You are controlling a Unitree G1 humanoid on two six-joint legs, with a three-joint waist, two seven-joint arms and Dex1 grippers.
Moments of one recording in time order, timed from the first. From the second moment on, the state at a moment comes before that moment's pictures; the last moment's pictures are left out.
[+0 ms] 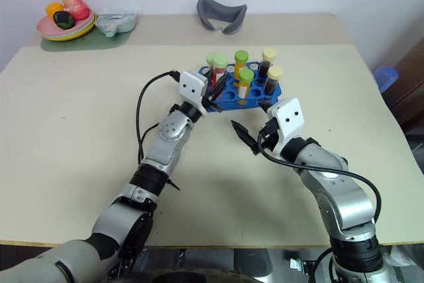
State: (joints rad) left arm -0.68 -0.06 -0.15 0.54 -0.03 -0.31 -0.26; right arm -0.12 -0.49 -0.05 -0.56 0.42 0.59 0.42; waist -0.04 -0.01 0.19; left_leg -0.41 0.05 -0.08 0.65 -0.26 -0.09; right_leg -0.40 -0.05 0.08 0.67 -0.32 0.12
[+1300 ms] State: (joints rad) left arm 0.10 0.67 0.33 -0.22 -0.40 0.27 -0.70; right arm 0.04 -0.79 -0.37 -0.25 0.45 0.46 0.79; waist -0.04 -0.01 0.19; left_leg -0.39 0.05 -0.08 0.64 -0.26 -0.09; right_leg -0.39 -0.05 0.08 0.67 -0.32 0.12
